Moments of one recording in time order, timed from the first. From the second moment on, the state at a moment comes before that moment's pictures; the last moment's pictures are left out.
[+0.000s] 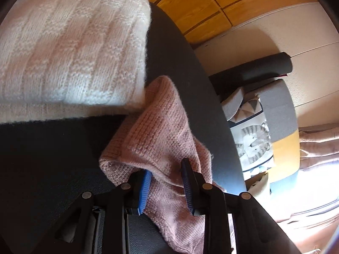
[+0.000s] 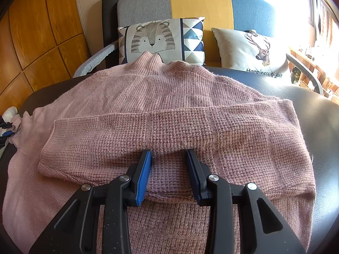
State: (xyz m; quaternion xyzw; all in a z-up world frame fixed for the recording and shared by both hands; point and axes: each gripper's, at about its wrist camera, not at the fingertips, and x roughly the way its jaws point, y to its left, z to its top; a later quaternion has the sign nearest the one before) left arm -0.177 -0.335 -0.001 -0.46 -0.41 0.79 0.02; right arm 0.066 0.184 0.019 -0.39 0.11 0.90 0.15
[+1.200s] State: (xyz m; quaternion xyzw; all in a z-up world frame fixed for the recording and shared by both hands) left arm -0.090 -0.036 0.214 -0.39 -0.12 0.84 0.35; right arm 0.069 0.192 0.021 -0.38 0.16 0.91 0.10
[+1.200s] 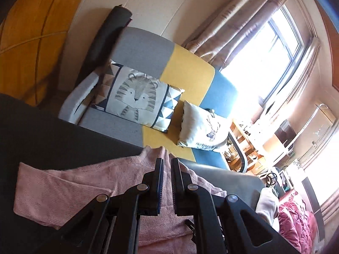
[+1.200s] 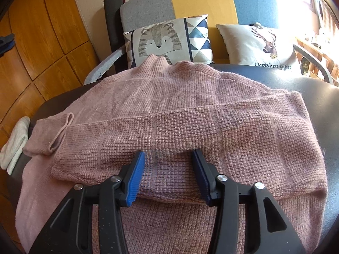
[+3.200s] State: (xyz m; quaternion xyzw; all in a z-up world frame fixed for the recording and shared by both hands) left arm -0.077 -0.157 0.020 -0.44 -0.17 0.87 0.16; right arm 0.010 0.147 0.132 -0.30 0.27 0.91 0.04
